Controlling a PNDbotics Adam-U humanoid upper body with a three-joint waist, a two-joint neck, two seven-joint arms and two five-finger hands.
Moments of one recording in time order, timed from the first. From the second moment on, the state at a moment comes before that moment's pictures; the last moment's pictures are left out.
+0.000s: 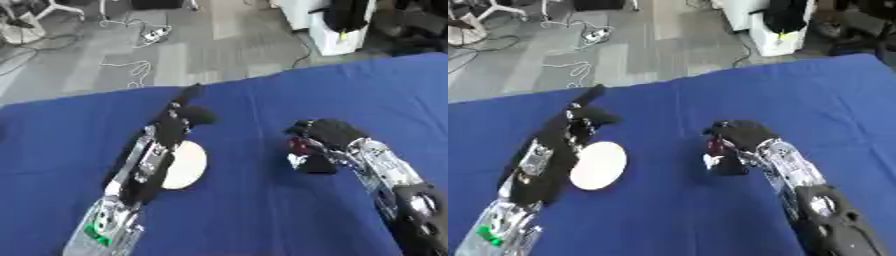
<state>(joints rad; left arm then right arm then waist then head) -0.17 0.26 -0.19 -1.97 0.18 -0.12 -0.02 -0.81 -0.18 0.30 -1.12 1.28 -0.18 0.45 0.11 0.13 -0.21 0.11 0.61</state>
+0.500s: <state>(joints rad) -0.17 0.26 -0.19 -1.97 0.18 -0.12 -0.02 -0.84 -0.18 0.32 -1.08 1.30 -0.20 0.43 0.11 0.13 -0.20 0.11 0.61</state>
